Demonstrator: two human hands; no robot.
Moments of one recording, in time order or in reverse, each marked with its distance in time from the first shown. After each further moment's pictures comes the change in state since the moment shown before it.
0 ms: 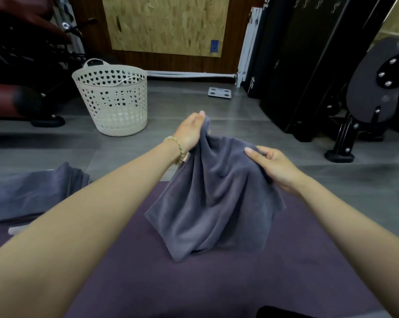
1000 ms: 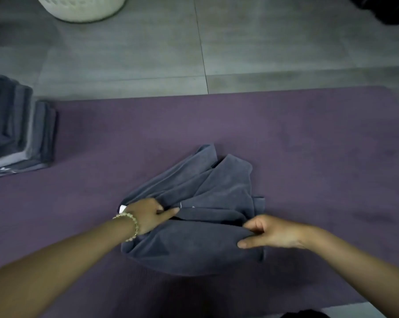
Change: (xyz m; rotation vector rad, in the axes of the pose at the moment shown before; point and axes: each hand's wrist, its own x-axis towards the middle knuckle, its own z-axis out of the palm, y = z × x) left_hand -0.085 -0.396 -0.012 0.891 -0.588 -0.637; right_hand -0.008 0.347 0.055 -0.192 -0.815 0.704
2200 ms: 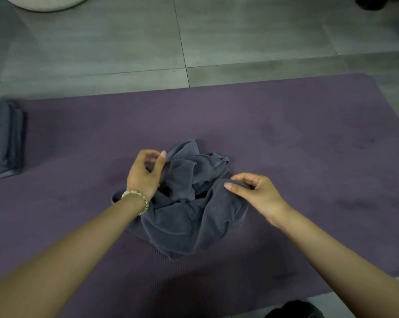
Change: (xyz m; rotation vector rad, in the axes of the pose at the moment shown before) left_hand 0.041 0.065 -0.021 -0.828 0.605 0.018; right_hand 0.013 -0.022 -0.019 0.482 0.722 -0.268
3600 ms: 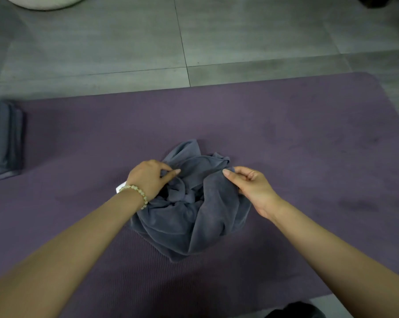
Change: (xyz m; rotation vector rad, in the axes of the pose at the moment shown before) left_hand 0.012 0.006 -0.010 0.680 -0.314 0.285; right_hand 0.019 -0.006 0.013 0.138 0.027 0.120
